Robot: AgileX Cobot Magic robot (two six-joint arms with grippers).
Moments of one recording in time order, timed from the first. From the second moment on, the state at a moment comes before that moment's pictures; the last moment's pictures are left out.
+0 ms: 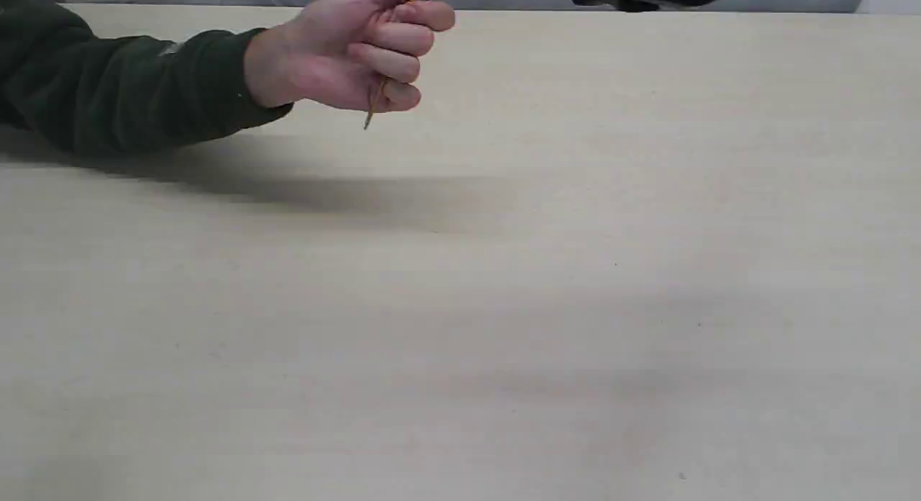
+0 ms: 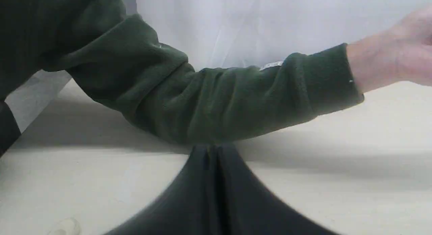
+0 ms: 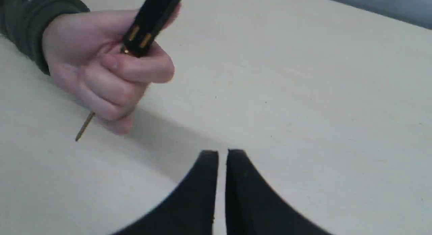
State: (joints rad) left arm 0.00 0.00 0.00 0.07 0.26 -0.07; right arm 0.48 1.37 -1.16 0.00 0.59 0.14
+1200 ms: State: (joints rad) left arm 0.00 0.00 0.00 0.07 0.26 -0.07; right arm 0.48 0.18 -0.14 0.12 -0.01 0.09
